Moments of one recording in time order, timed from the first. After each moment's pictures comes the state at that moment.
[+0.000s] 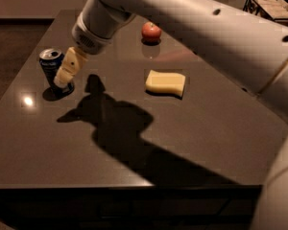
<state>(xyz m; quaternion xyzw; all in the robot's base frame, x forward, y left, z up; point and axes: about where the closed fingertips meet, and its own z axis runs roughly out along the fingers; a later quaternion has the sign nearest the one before) 0.605 0.173 0.923 -0.58 0.74 0.16 0.30</state>
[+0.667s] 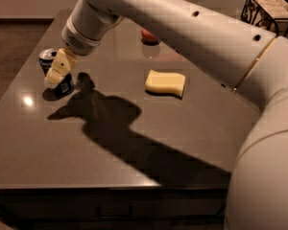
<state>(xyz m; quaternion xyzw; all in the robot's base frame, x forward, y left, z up) 0.612 0.206 0.913 -0.59 0.73 0.18 0.30</state>
